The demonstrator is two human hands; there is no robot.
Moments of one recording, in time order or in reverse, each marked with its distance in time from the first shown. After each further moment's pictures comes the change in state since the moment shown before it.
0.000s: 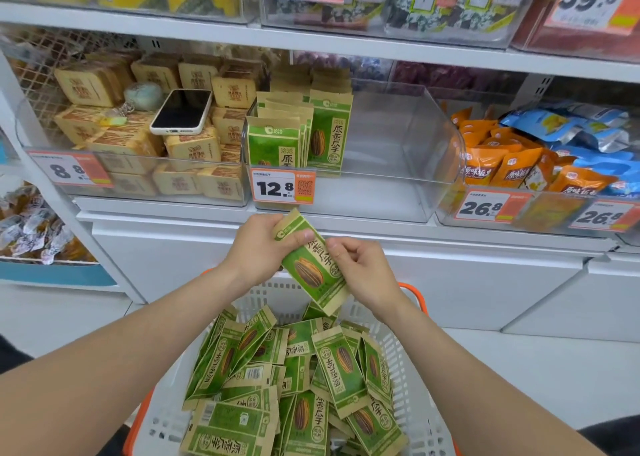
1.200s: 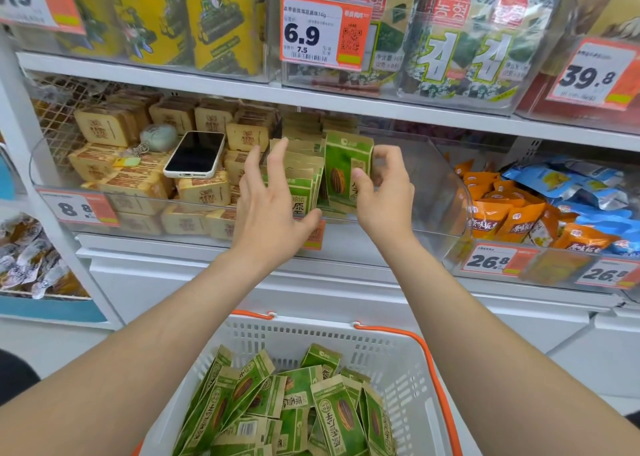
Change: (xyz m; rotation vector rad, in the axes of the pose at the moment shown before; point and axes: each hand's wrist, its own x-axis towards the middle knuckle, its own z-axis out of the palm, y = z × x) left_hand 0.048 0.079 -0.034 0.443 0.437 0.284; right_hand 0.106 -0.131 -0.006 -0.382 0.529 -0.421
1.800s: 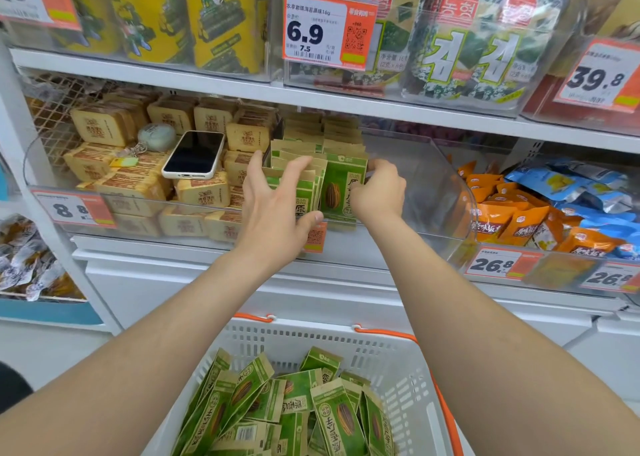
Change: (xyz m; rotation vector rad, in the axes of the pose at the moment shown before) left_hand 0.002 0.000 0.000 -0.045 -0.082 -0.019; right_hand 0.027 -0.003 0.019 -0.273 -0.117 0.318
